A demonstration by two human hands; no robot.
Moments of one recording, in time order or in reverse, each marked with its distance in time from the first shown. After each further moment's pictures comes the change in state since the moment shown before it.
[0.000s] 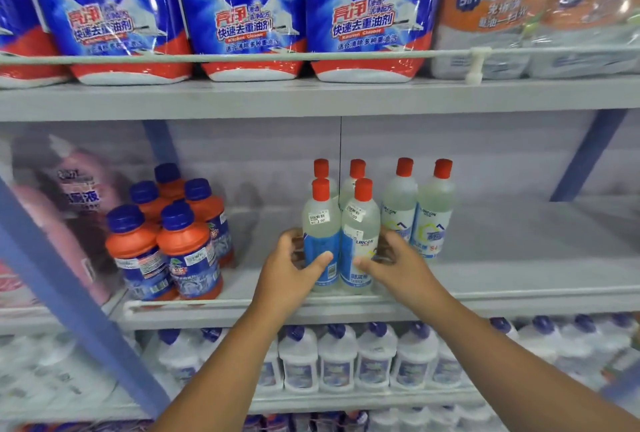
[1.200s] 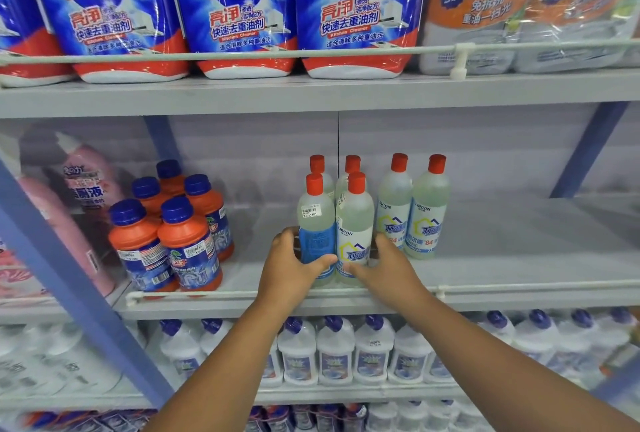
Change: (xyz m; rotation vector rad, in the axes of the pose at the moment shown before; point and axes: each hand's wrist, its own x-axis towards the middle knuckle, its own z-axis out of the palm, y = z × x) left_hand 0.000 0.002 0.012 0.172 0.055 -0.018; right_hand -0.001 0.003 0.013 -0.240 0.036 0.075
